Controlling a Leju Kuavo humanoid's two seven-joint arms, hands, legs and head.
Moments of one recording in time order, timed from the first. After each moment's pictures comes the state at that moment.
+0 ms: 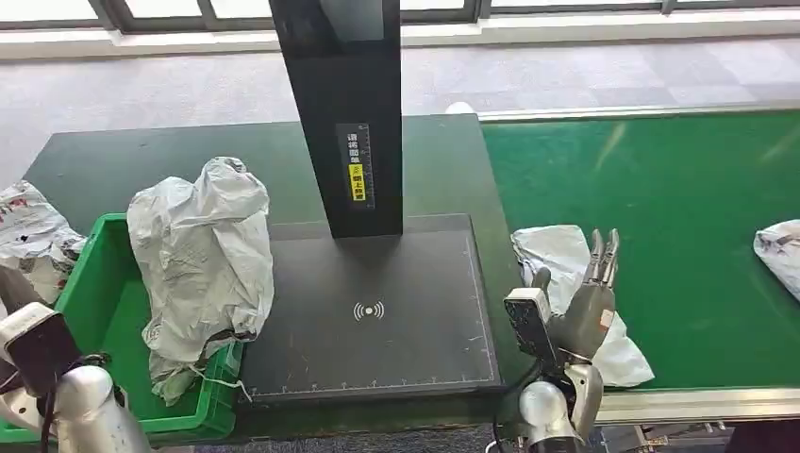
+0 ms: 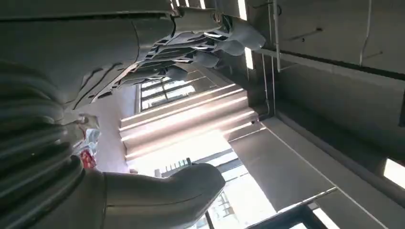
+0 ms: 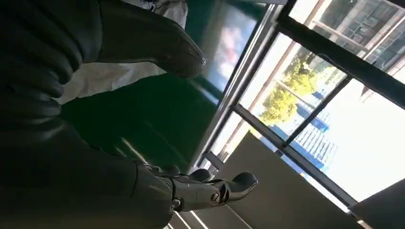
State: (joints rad) left arm -0.17 -0.32 0.61 -1.74 -0.52 0.70 -0.65; right arm -0.11 0.28 -0.10 -1.27 0.94 -0.70 -0.50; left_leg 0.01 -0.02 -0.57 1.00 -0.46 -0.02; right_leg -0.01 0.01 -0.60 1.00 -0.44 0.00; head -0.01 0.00
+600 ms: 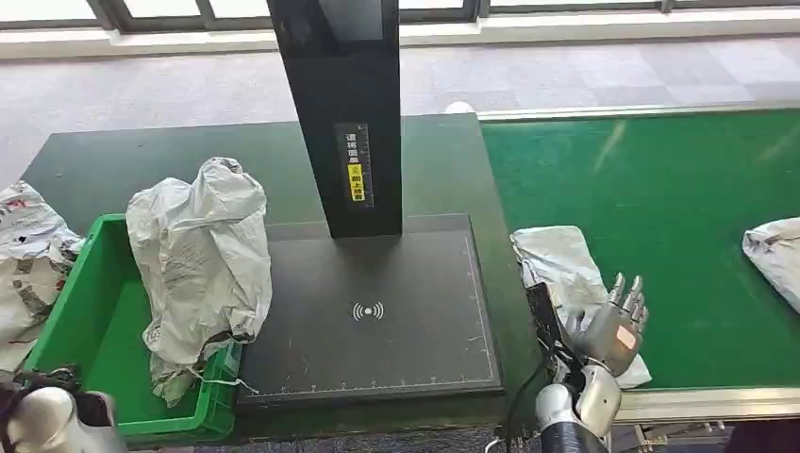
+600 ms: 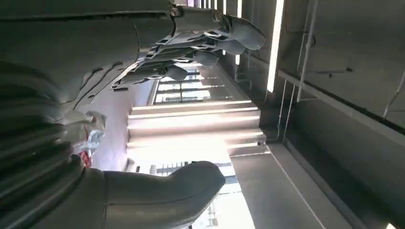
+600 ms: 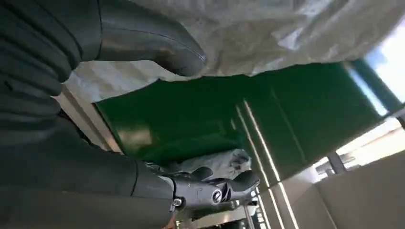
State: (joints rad) left arm -0.12 -0.31 0.60 -1.87 -0.23 0.70 -0.67; right arm -0.26 0.28 -0.47 -0.93 1.50 -0.68 -0.05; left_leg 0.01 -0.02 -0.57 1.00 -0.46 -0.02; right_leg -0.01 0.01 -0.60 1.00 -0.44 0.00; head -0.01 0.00
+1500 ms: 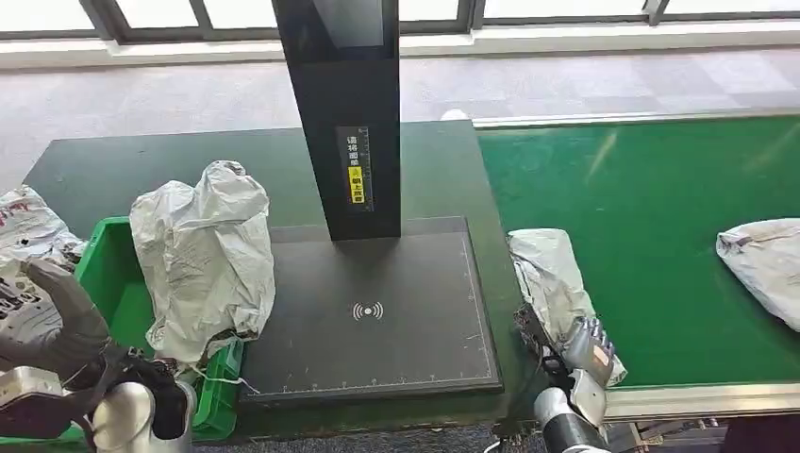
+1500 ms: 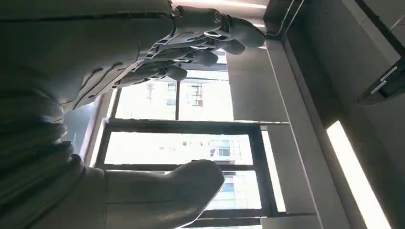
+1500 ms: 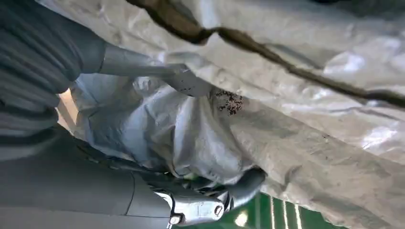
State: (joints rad) left arm 0.01 -0.29 0.15 -1.88 -0.11 0.61 -0.68; right arm -0.39 0.18 -0.54 -0.51 1.52 -0.45 0.06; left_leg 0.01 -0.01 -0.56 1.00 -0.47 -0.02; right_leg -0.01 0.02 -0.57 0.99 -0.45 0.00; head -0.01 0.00
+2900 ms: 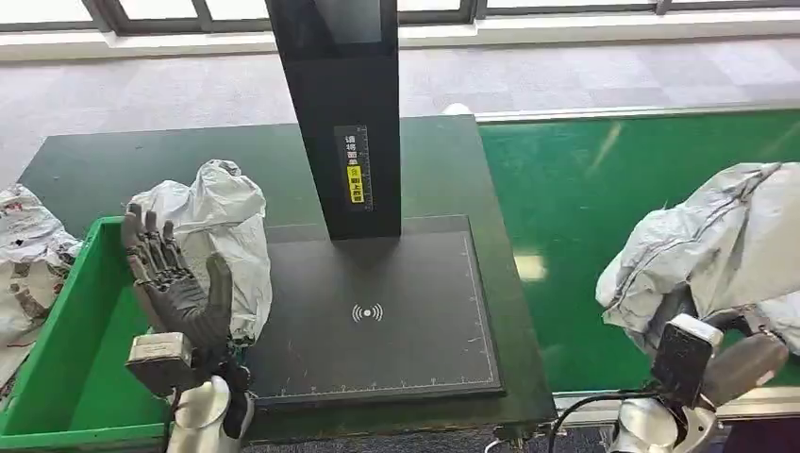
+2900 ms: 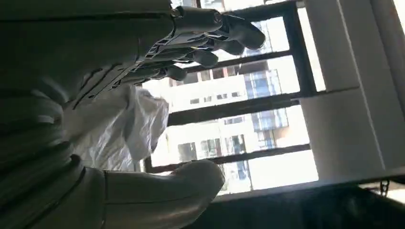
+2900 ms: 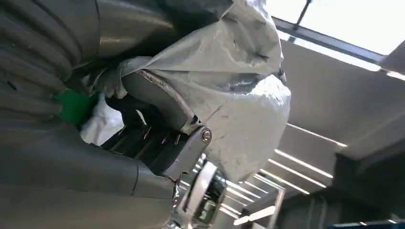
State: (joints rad) left arm -0.03 -0.29 -0.02 -1.57 -0.18 0.38 -0.67; right arm -0.07 0.30 -0.44 -1.55 0.65 -0.70 -0.70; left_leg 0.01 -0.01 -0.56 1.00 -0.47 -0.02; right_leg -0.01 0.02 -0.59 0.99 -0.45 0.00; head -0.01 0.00
